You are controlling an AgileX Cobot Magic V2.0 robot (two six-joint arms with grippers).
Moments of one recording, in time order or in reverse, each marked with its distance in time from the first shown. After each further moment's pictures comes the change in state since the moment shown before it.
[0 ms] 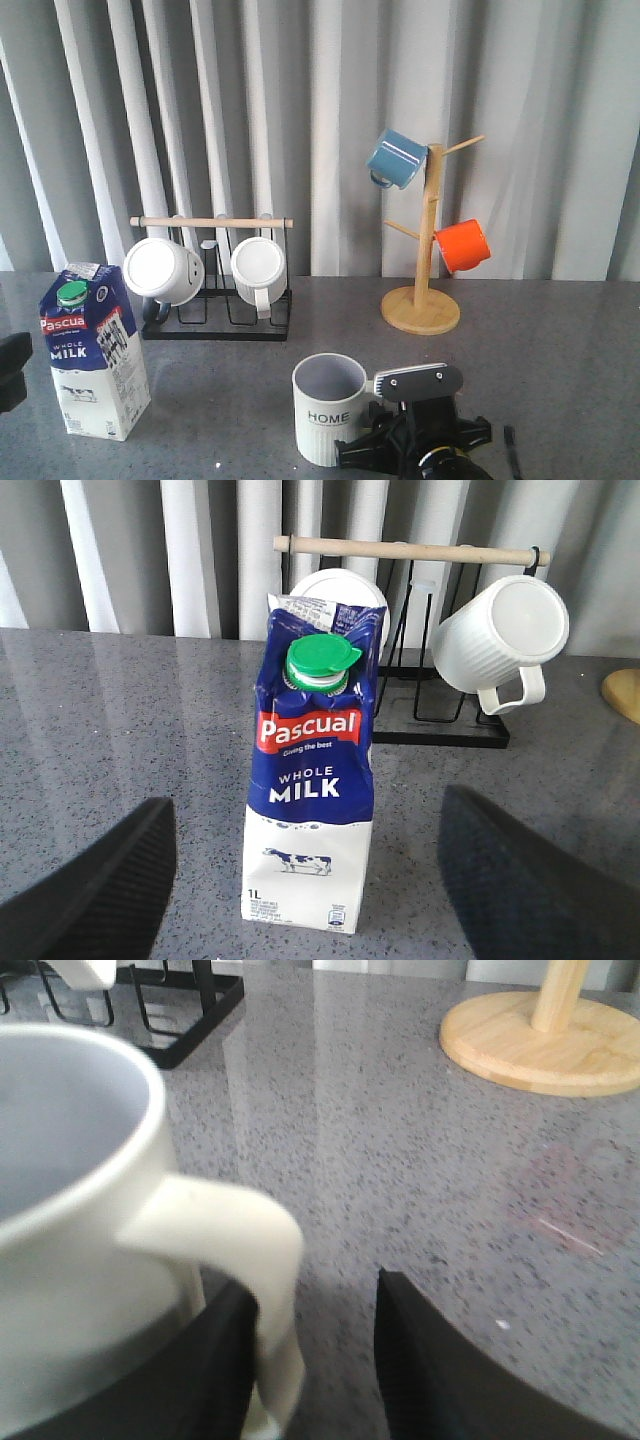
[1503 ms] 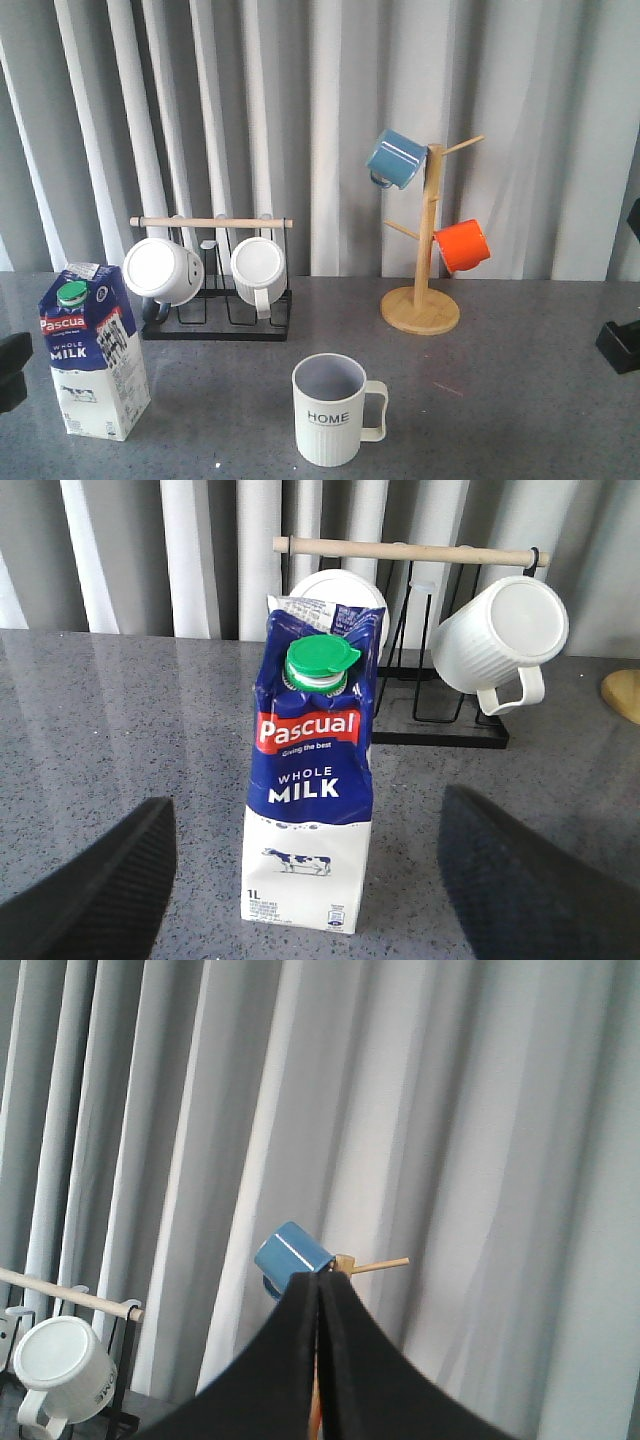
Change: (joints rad) left arm 0.000 0.000 0.000 0.000 0.000 0.000; right arm -0.302 -1.025 0.197 -0.536 0.245 0.111
